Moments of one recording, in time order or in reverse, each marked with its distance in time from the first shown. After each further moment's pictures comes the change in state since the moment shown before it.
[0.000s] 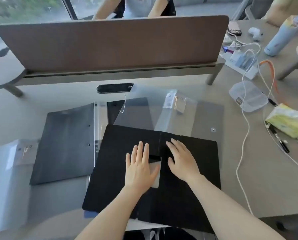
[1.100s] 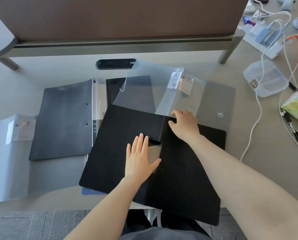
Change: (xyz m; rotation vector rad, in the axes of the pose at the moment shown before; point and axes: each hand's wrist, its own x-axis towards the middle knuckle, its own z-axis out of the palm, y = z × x) left_hand -0.008 -0.002 0.037 -0.027 -0.082 -0.090; right_hand 0.072 0.003 -0.031 -0.003 -0.028 0.149
